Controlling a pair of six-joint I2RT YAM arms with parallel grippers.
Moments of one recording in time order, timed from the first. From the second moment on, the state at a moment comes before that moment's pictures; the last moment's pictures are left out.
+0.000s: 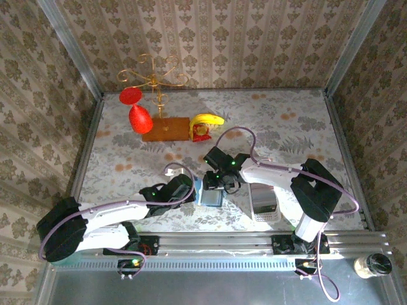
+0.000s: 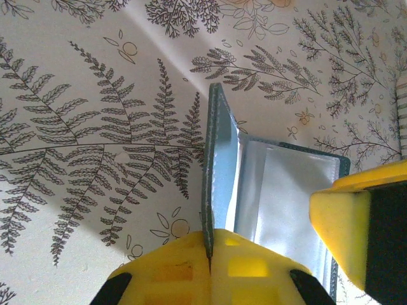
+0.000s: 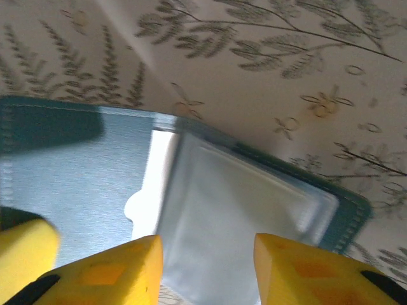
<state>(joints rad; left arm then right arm) -1.05 1.15 0.46 -0.17 -0.22 -1.06 0.85 1.71 1.07 -0.54 -0.09 0.78</state>
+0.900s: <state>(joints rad) -1.05 1.11 0.28 -0.02 -0.24 -1.18 0.87 1.79 1.08 -0.61 0.05 0.74</state>
